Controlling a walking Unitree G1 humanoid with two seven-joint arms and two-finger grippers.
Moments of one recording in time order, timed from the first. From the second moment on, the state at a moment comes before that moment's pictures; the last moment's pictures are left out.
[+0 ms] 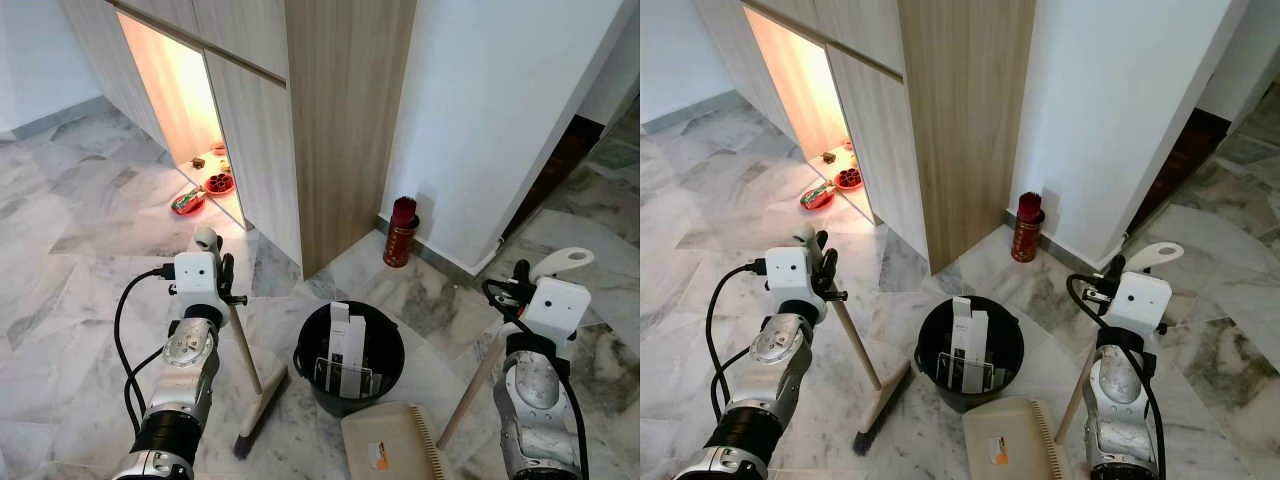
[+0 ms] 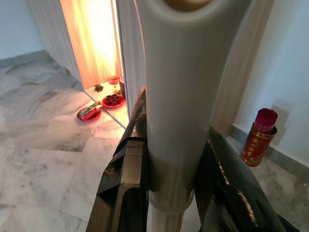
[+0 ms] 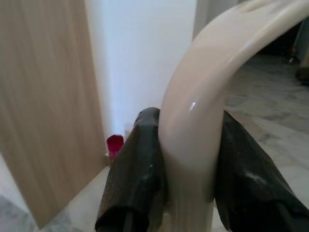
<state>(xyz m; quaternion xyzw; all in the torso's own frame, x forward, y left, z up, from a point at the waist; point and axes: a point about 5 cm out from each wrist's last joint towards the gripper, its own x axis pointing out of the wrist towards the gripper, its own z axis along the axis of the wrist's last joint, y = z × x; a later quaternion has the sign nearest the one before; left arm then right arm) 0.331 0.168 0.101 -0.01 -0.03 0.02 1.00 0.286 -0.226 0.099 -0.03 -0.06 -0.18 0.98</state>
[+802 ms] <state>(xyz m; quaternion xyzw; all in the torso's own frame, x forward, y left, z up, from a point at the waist) 0.331 0.173 0.103 -0.01 -0.03 0.03 1.00 0.288 -0.213 0.088 -0.01 -0.05 -0.13 0.99</state>
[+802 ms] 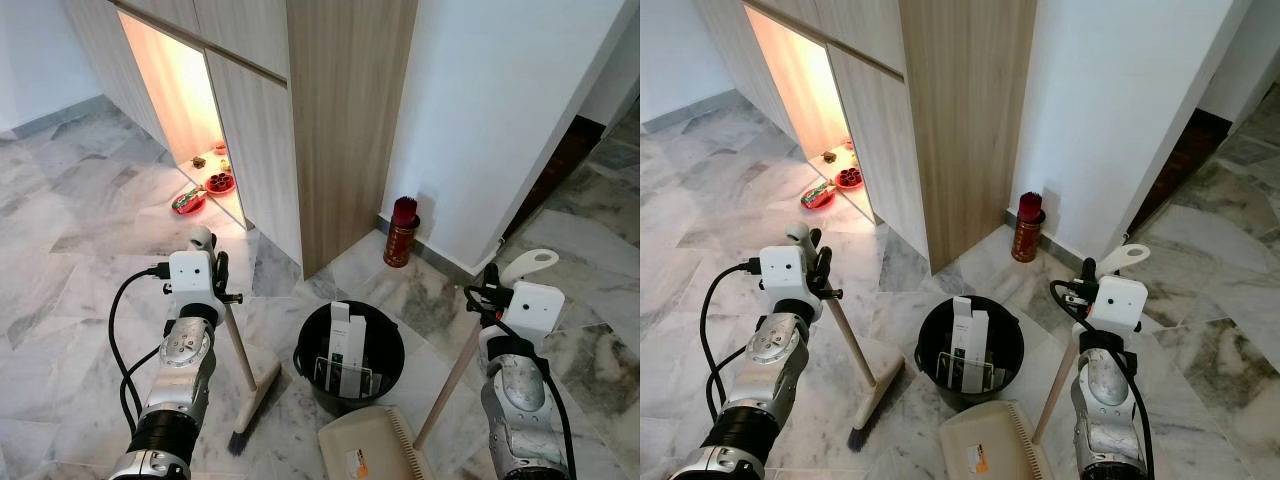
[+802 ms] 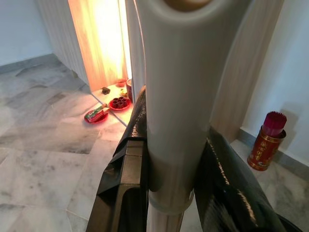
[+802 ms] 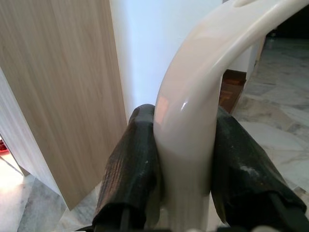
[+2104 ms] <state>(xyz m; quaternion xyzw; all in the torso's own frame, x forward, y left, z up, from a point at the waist) 0.331 0.169 0.103 -0.01 -0.04 0.03 1.00 0.295 -0.212 0.097 -0.01 -0.07 -0.13 0.99</state>
